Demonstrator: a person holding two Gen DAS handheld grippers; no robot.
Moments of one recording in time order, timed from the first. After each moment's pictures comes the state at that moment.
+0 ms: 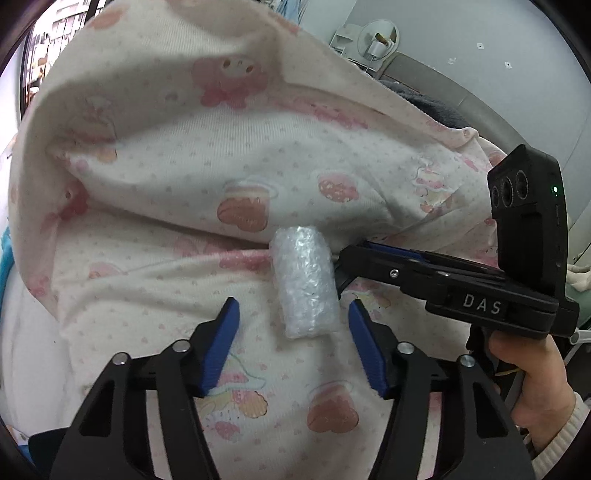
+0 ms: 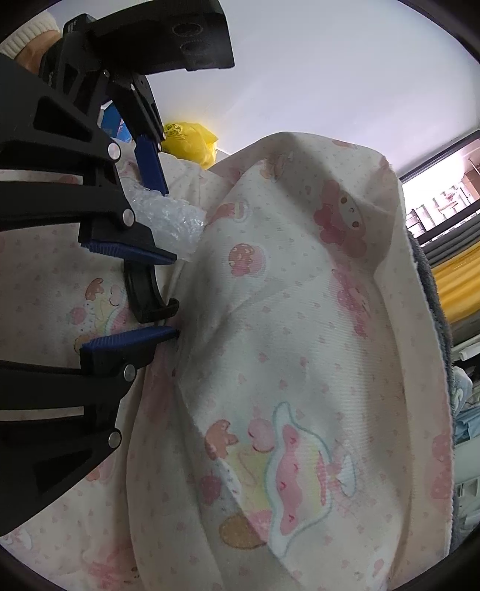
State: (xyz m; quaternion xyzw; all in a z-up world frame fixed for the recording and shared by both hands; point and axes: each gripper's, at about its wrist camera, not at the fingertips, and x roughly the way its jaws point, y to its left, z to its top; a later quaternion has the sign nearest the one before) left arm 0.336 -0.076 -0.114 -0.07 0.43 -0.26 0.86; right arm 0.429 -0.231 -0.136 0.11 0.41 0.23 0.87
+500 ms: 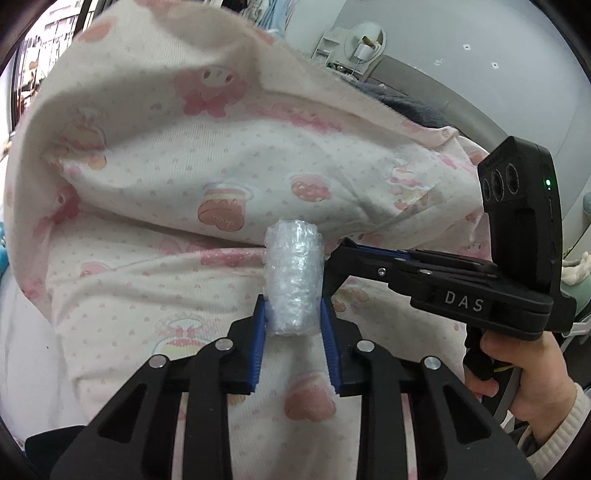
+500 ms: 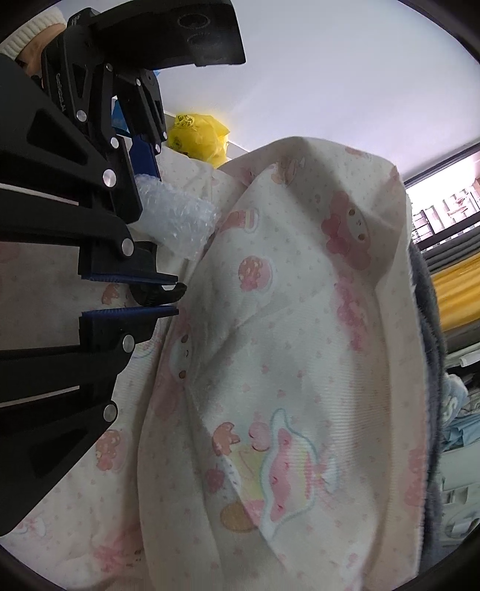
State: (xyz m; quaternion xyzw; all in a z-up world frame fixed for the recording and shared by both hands) left arm 0.316 -0.079 -0.102 -0.07 0.41 -0.28 0.87; right arm 0.415 -0.224 -0.123 0.07 0.42 0.22 0.88
